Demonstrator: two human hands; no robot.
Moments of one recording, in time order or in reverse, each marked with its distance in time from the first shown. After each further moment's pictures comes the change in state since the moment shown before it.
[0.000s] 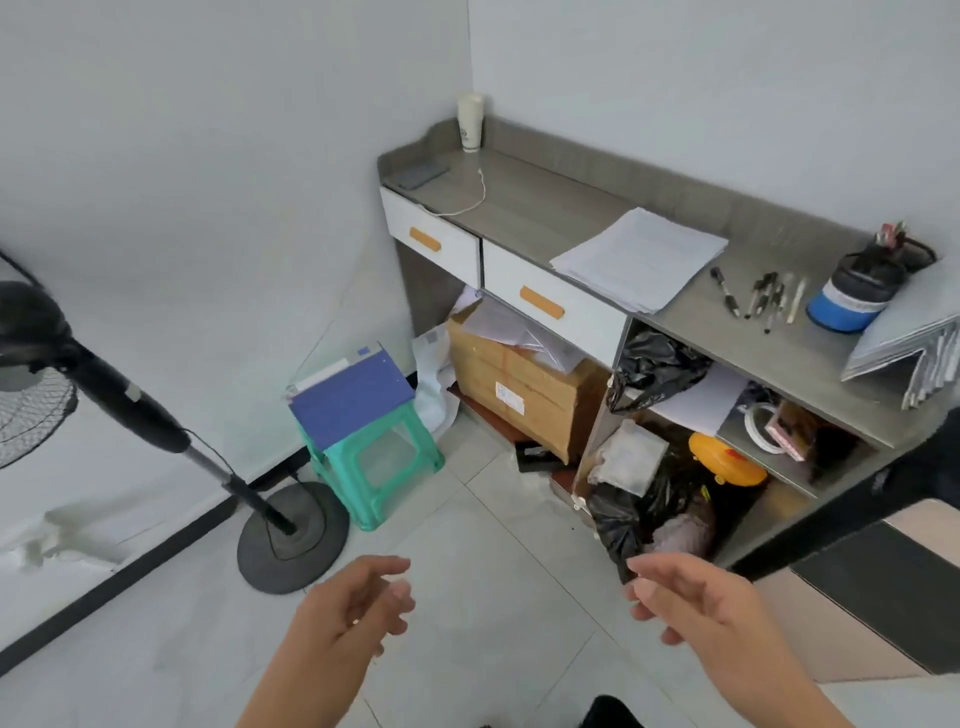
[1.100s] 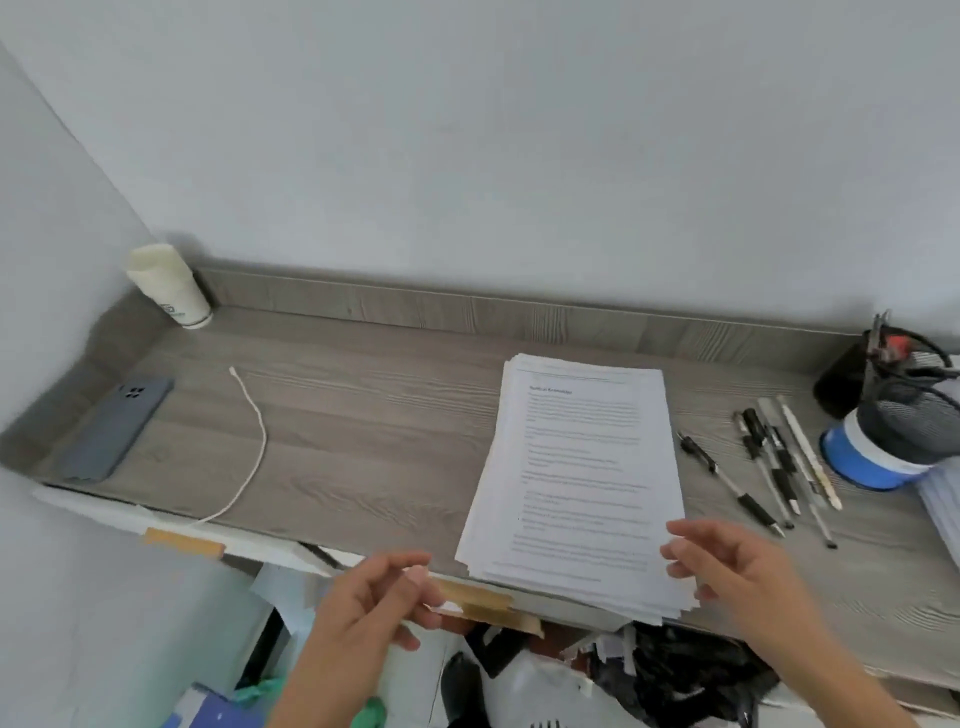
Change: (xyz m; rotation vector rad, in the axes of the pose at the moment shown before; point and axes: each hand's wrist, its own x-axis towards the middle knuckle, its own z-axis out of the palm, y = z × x) left_hand 0.593 0.248 0.103 -0.065 -0.529 0.076; right_hand 0.435 -0.169 -0.103 0.121 0.682 0.092
